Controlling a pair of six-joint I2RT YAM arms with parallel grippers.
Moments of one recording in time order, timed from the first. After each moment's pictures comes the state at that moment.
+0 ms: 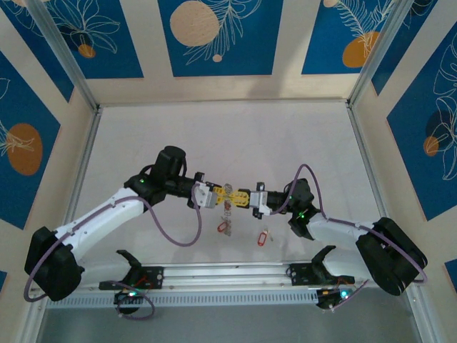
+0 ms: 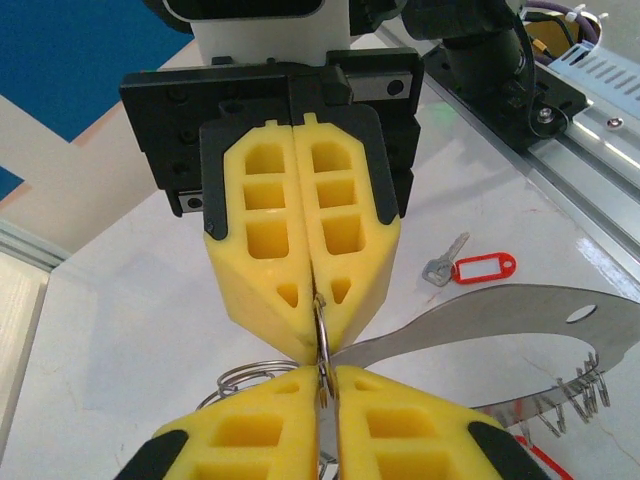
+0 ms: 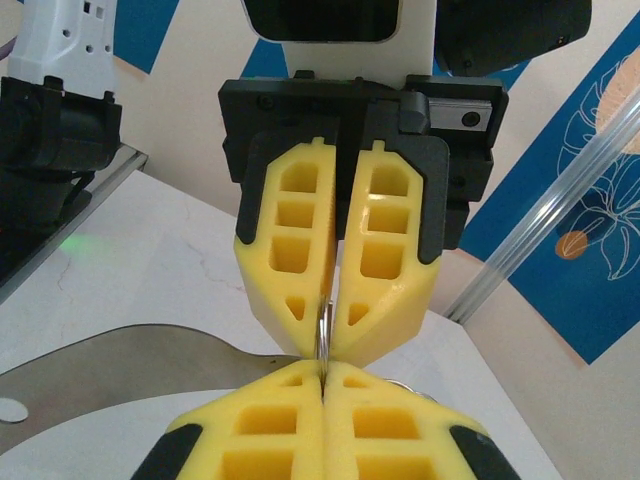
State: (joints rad) left arm -0.66 1.20 0.89 -0.32 0.84 1.09; right arm 0.65 1.20 0.31 0.98 -0.80 -0.51
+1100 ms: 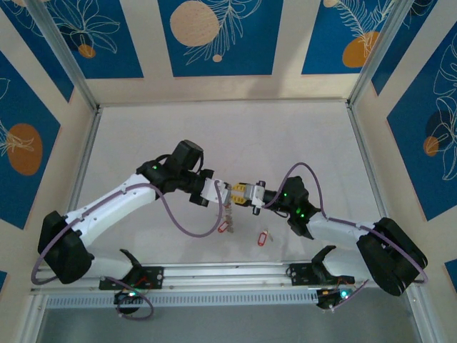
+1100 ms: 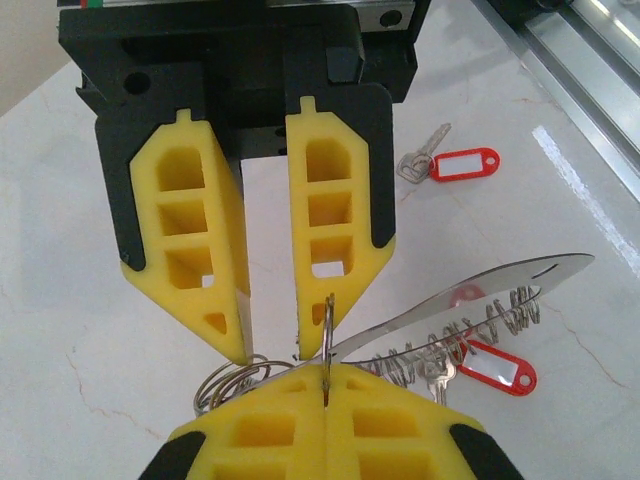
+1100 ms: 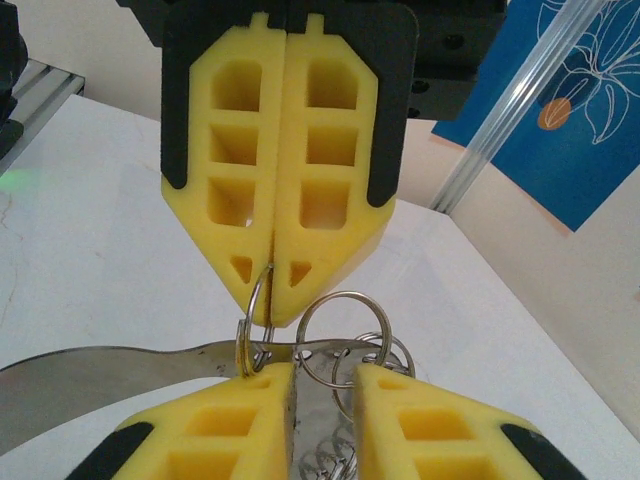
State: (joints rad) left arm -0.74 1.34 1.12 -0.66 0.56 1.16; right arm 0.65 1.19 0.32 0.78 -0.62 -0.51
